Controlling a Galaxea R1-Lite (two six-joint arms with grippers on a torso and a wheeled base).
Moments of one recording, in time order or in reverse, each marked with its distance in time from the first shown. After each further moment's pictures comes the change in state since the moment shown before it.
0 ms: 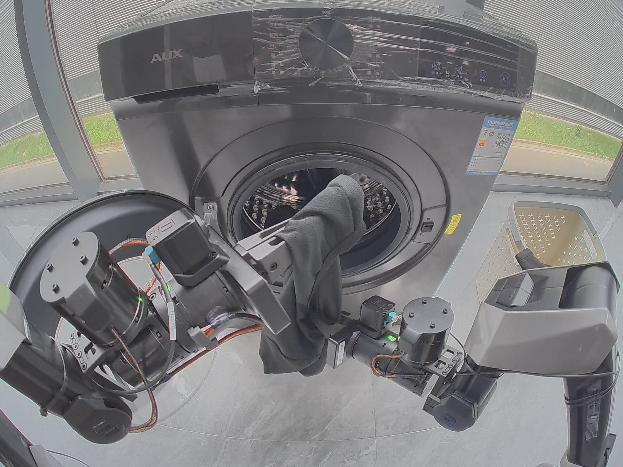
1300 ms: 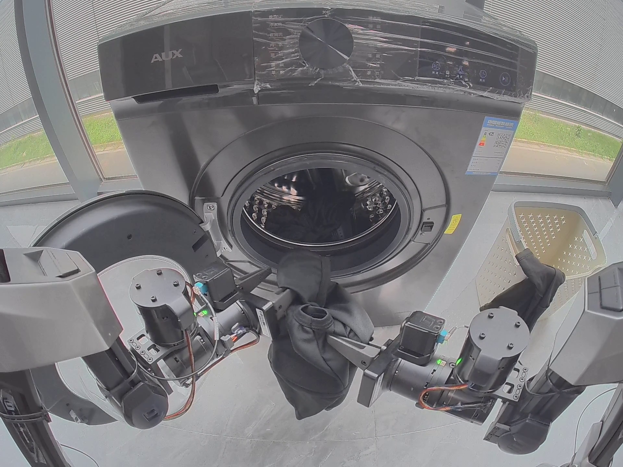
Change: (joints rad) left arm 0.161 0.318 0.012 -0.001 0.120 0.009; right arm 0.115 -0.327 0.320 0.000 0.005 0.039
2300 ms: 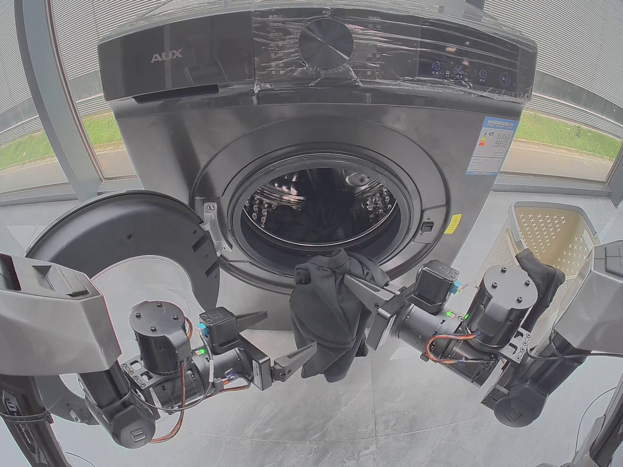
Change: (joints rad) left arm -0.010 0.011 0.169 0.000 -0.152 0.076; right arm -0.118 -0.003 -0.127 0.001 -0.001 -0.006
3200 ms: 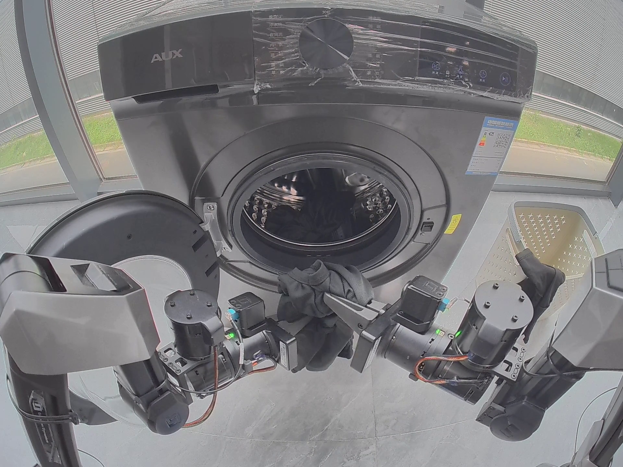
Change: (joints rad) left arm -0.012 0.129 -0.194 0.000 0.006 -0.004; right arm 0.082 -0.004 0.012 0.000 -0.006 0.005
